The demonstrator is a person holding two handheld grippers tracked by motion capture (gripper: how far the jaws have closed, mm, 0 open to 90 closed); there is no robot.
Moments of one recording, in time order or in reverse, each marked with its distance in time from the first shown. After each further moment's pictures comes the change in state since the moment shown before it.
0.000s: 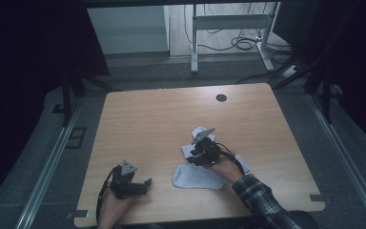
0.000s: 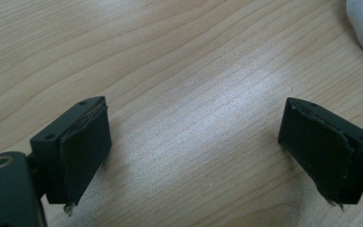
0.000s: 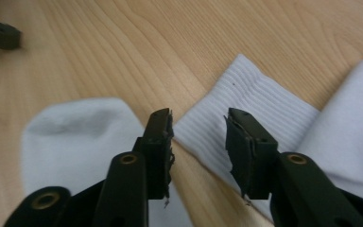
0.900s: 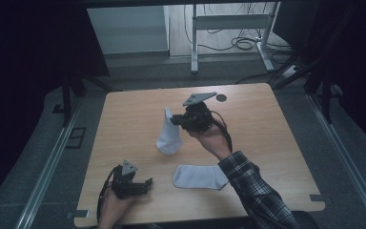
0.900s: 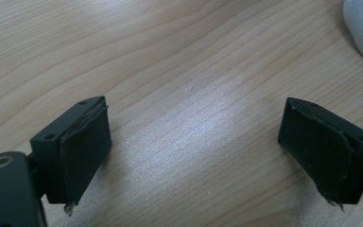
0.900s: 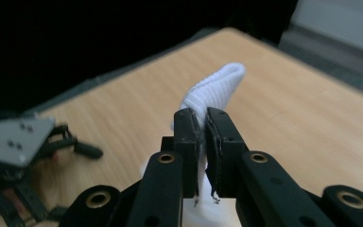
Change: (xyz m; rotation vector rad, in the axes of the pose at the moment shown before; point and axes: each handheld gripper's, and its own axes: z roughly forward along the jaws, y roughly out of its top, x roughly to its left) left arm -0.001 0.001 0.002 -0.017 -0.003 0.001; right arm 0.006 0.113 -0.089 -0.364 -0.032 0.054
